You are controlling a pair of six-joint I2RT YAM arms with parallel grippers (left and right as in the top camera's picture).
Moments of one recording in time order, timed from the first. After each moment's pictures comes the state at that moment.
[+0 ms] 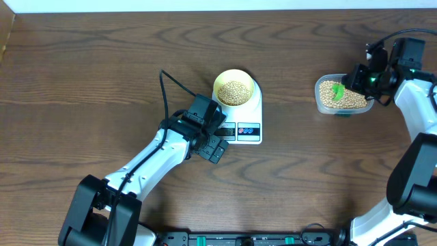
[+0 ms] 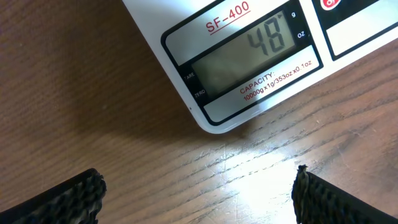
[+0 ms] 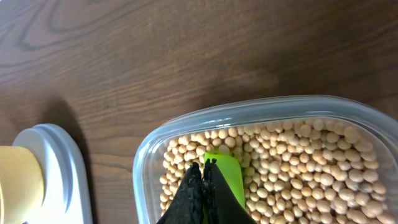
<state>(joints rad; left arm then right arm) -0.48 1.57 0.89 -0.61 0.04 0.09 -0.25 1.85 1.32 -0.56 -0.45 0.12</state>
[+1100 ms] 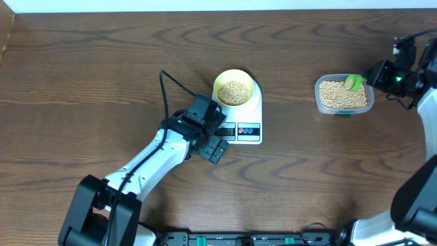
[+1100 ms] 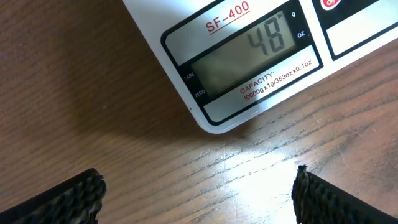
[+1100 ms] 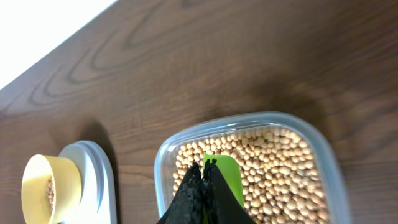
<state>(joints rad) -0.48 1.57 0.89 -0.61 0.04 0.09 -0.36 1.71 1.32 -0.57 -0.55 0.12</state>
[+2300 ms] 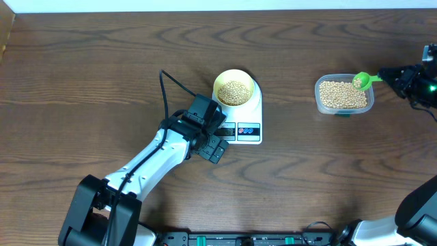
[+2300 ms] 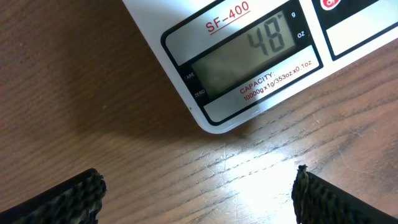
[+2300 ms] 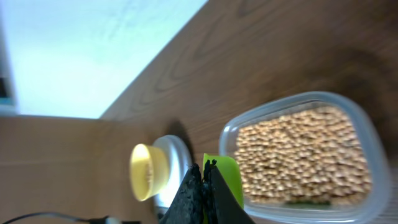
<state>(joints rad) -0.48 1.57 0.89 -0.61 0.04 0.09 -0.55 1.67 1.32 -0.65 -0.96 0.20</state>
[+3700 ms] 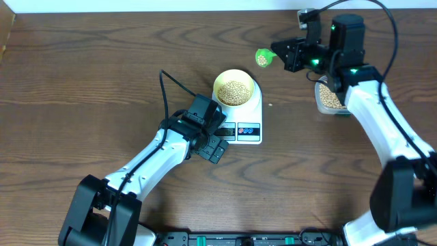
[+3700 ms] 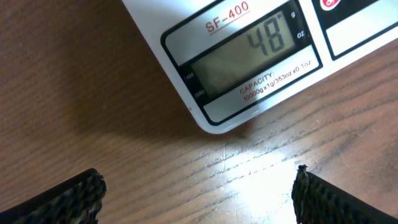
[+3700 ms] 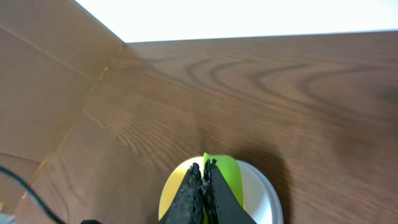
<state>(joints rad) -0.48 1.57 0.89 -0.61 0.04 0.09 0.14 1.77 1.32 -0.08 -0.72 0.28</state>
